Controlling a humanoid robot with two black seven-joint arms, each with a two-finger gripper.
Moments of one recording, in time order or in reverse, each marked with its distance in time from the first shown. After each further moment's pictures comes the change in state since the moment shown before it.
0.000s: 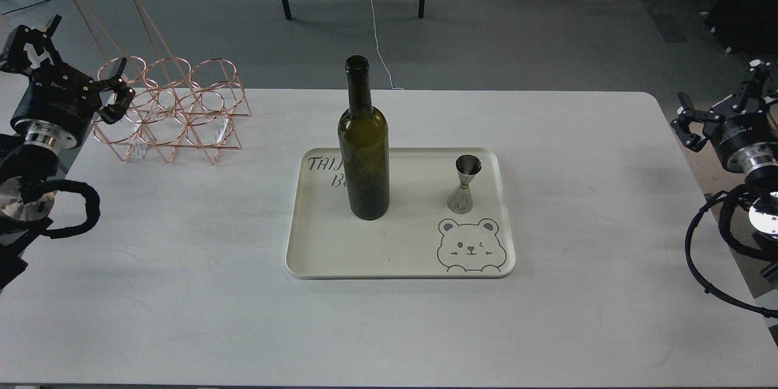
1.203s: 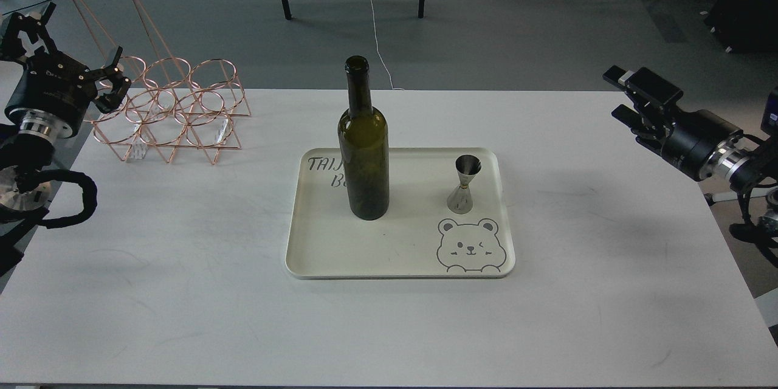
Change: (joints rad) left arm -0.045 0.019 0.004 0.001 0.011 0.010 0.003; right arm -0.047 -0.379 -0.142 0.853 -1.200 -0.432 0.029
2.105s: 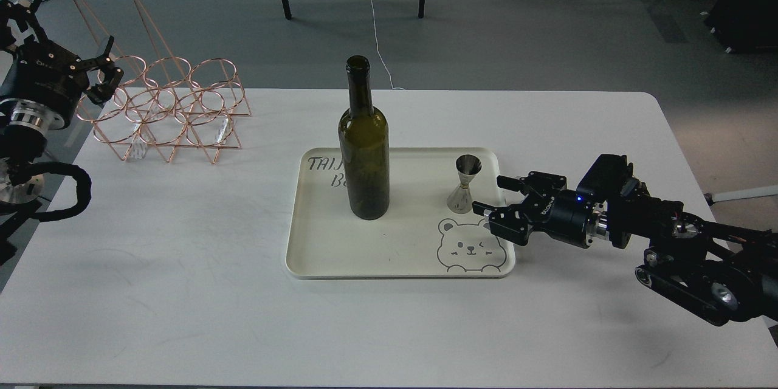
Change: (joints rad) left arm -0.005 0.010 -0.006 0.001 0.009 0.011 -0.004; right arm 0.072 0.402 -0.224 -0.286 -0.938 -0.277 0.077
